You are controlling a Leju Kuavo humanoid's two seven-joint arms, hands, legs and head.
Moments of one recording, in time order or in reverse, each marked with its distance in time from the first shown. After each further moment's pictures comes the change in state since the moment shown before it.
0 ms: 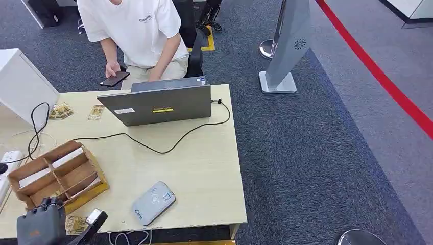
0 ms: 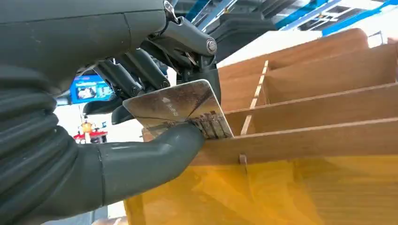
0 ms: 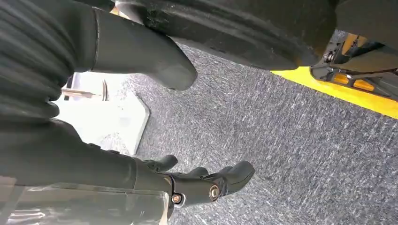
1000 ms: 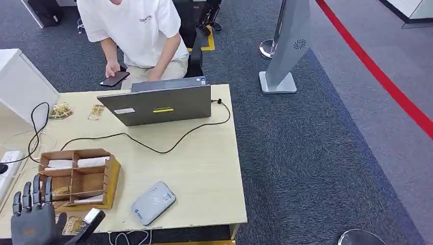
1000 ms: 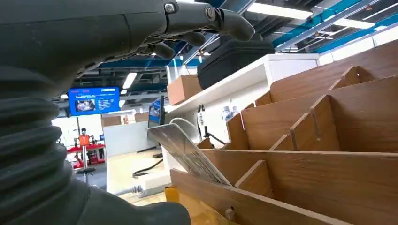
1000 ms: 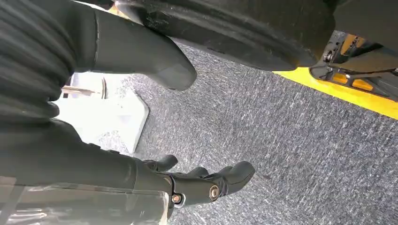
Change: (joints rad) left arm 0.015 -0.016 0.015 -0.090 -0.053 -0.006 -0.026; right arm 0.001 0.000 -0.006 -0.002 0.020 0.000 -0.003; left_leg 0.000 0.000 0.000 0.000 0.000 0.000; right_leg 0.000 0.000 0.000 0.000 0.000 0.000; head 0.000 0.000
